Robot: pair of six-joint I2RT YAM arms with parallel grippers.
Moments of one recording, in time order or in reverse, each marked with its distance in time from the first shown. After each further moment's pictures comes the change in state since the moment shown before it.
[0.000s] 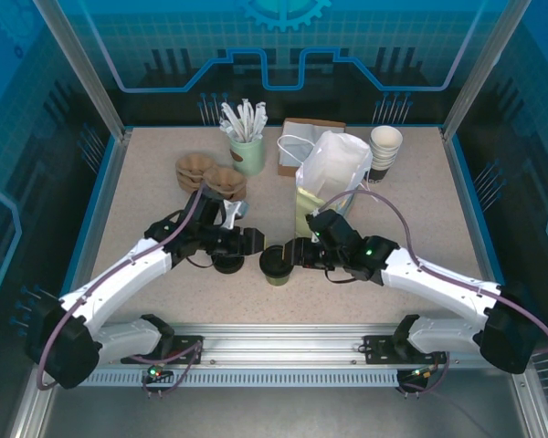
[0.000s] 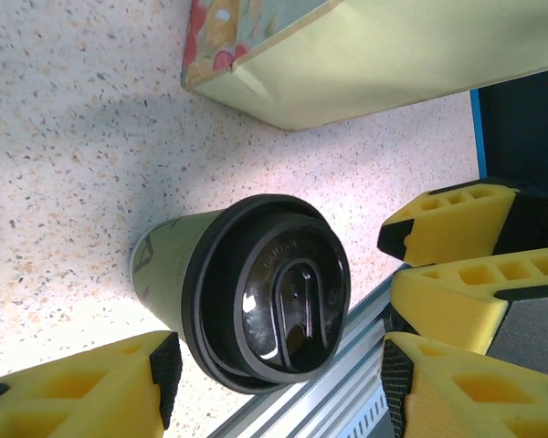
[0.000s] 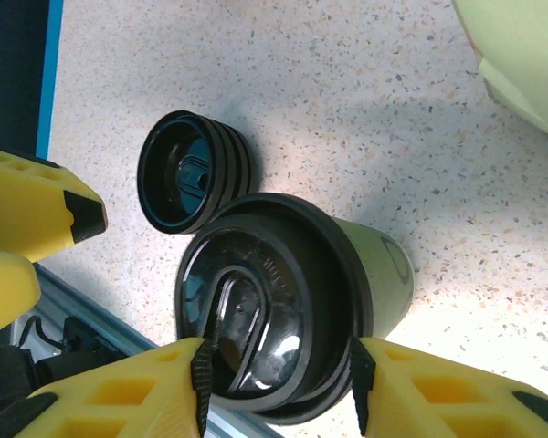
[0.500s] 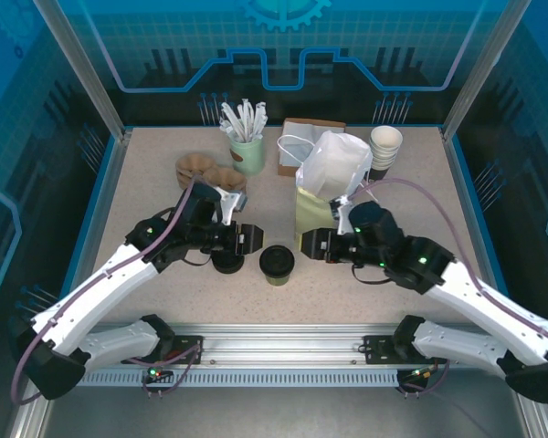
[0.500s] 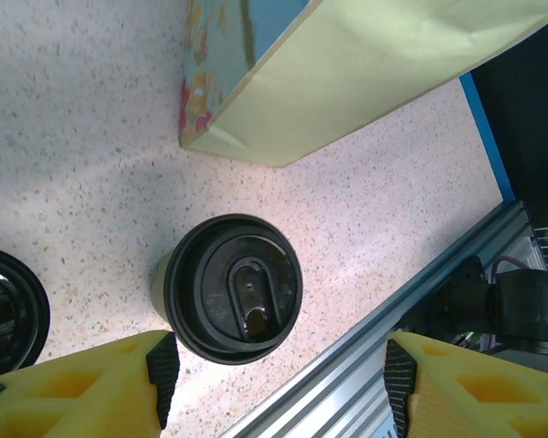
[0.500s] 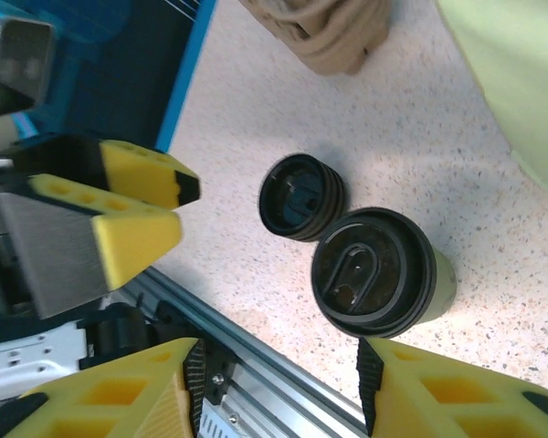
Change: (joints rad) left arm -0.125 -0.088 0.190 -0.185 -0.221 0.066; right arm -0.004 -0.271 0.193 -0.260 -0.002 -0.073
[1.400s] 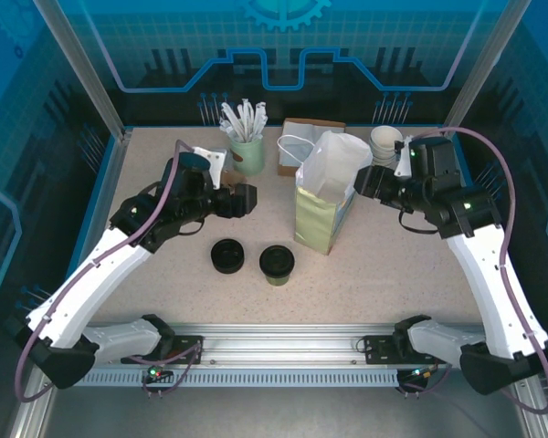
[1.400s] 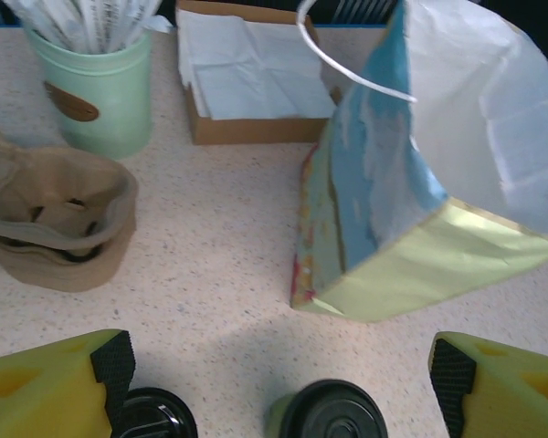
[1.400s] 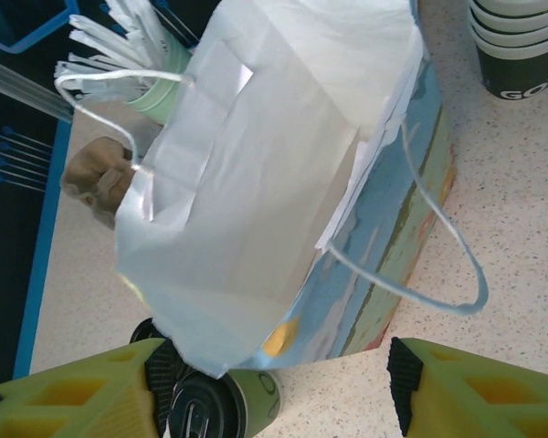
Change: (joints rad) left arm 0.078 0.091 0.277 -0.040 -0.315 0.124; right arm -0.578 0.235 0.466 -0.390 -0.035 -0.261
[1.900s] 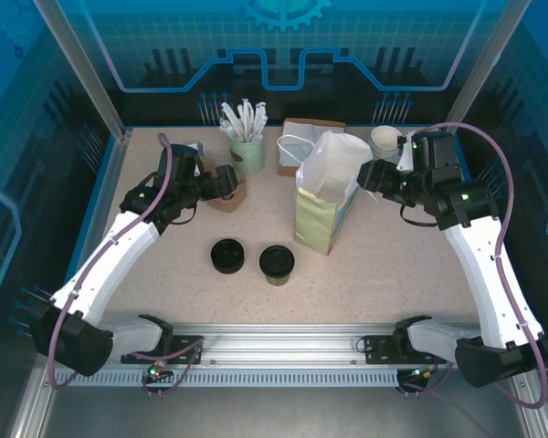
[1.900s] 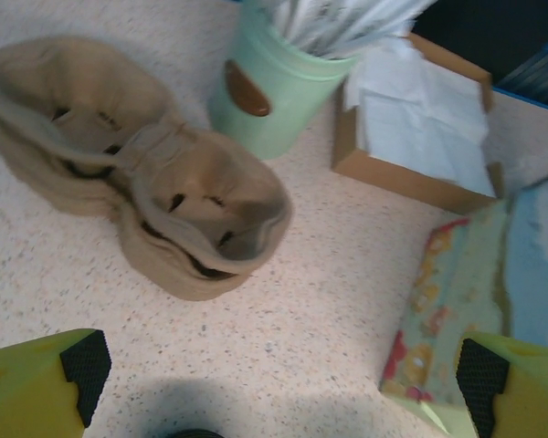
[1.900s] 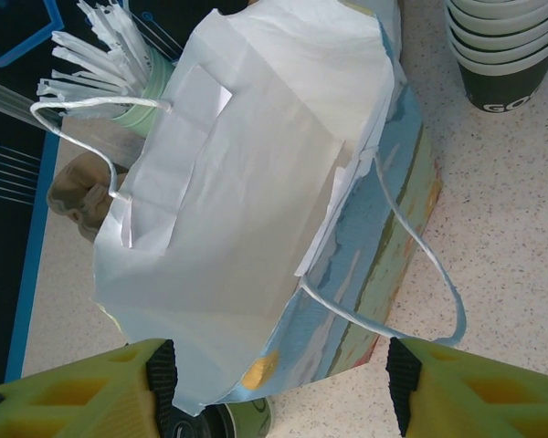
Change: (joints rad) left arm 0.249 0.094 -0.149 0.156 -0.034 -0.168; right arm -0.050 0.026 0.003 0.020 -0.026 -0.024
